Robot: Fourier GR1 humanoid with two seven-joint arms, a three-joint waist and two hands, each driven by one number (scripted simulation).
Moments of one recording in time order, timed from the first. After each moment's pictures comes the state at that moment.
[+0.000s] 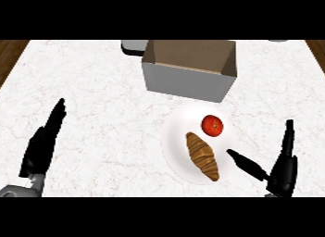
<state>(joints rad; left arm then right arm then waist) -0.05 0.43 -0.22 -1.44 0.09 0.31 0.02 0.08 -0.22 0.25 -1.40 0.16 -0.90 -0.15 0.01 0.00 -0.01</state>
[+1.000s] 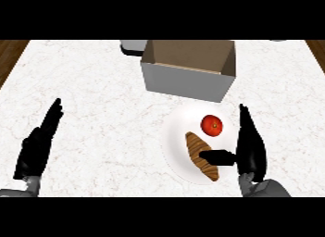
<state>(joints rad) -0.02 0.41 -0.17 -1.50 0.05 0.26 0.06 -0.14 -0.23 0.47 -1.57 0.65 -0.50 0.89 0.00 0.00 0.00</state>
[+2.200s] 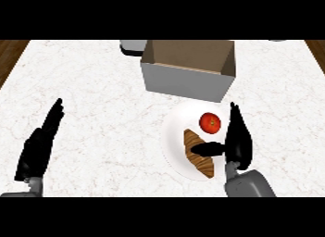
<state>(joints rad) 0.01 0.27 -0.05 -1.56 -0.11 0.14 0.10 -0.18 -0.02 0.29 -1.38 0.76 -0.43 0.76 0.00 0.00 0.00</state>
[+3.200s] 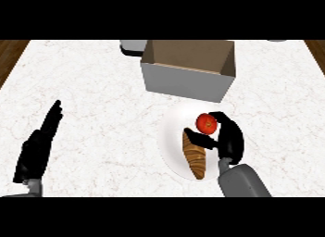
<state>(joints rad) 0.02 0.21 0.02 -1.57 -0.17 0.07 0.09 -0.25 -0.01 0.29 -1.18 0.71 -0.52 0.66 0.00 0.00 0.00</state>
